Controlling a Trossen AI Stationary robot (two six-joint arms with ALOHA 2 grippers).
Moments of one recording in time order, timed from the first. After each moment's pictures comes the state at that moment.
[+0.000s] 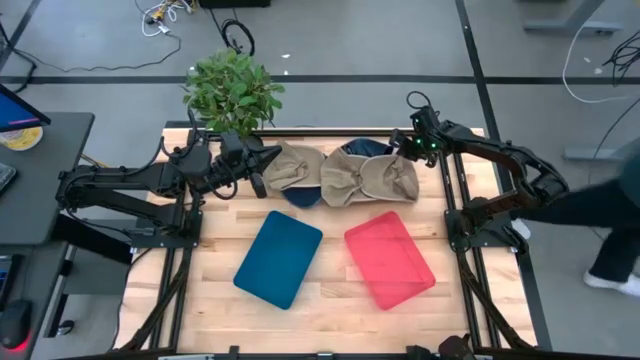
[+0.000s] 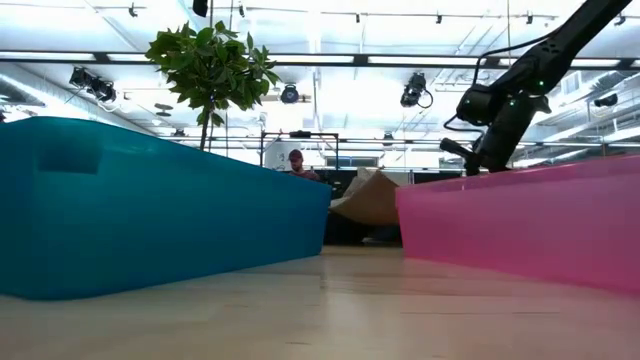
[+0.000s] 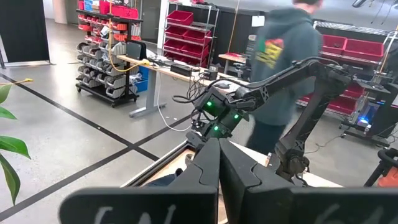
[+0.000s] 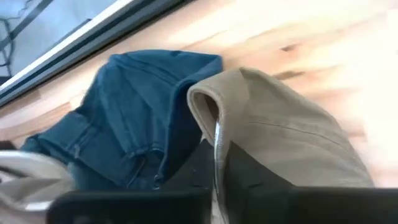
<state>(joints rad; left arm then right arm) 0.00 1.00 0.98 0.03 -0.52 -0.20 -0.97 1.36 0.75 -0.43 -0.20 0.95</state>
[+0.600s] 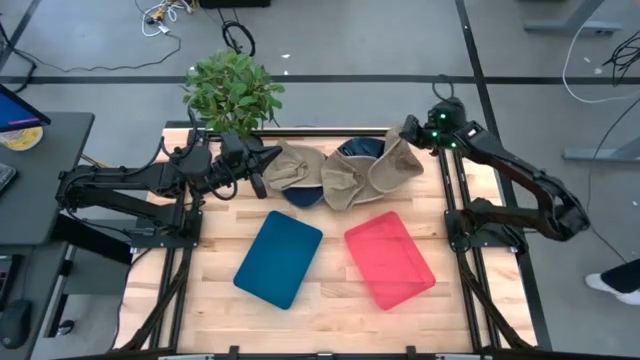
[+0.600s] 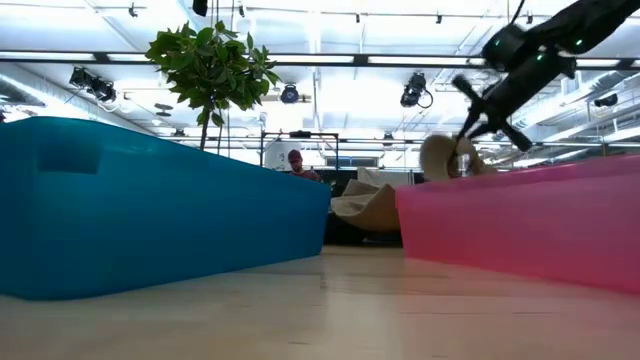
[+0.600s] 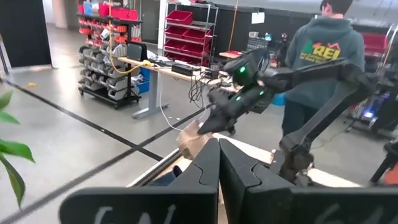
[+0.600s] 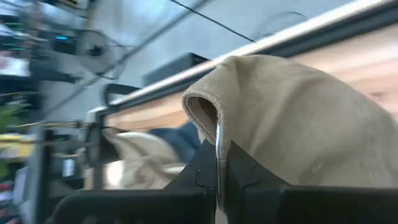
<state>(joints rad) 0.00 1.00 0.98 0.03 -0.52 -0.15 -0.97 1.02 0.75 -0.35 -0.28 0.95</state>
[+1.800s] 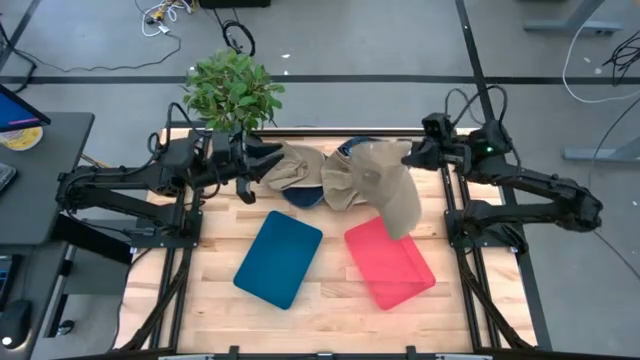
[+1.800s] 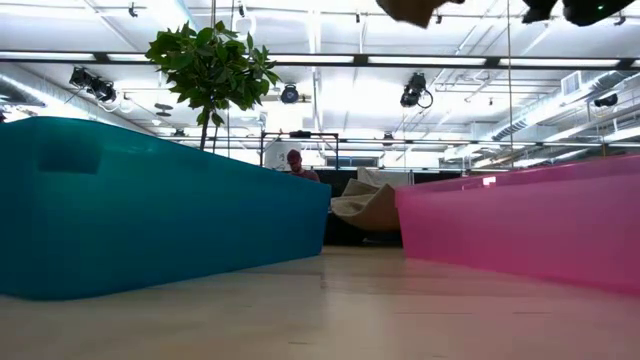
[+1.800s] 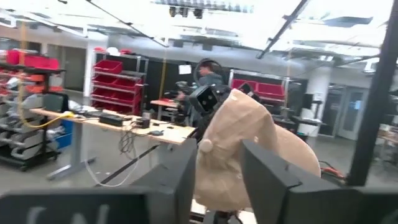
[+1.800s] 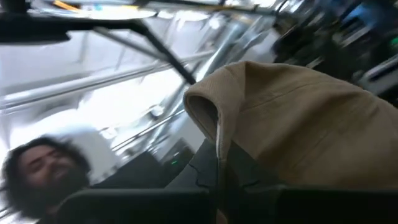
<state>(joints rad) 0.02 1.00 0.98 0.31 -0.19 -0.12 -0.45 0.94 0.75 0.82 -0.84 1.27</state>
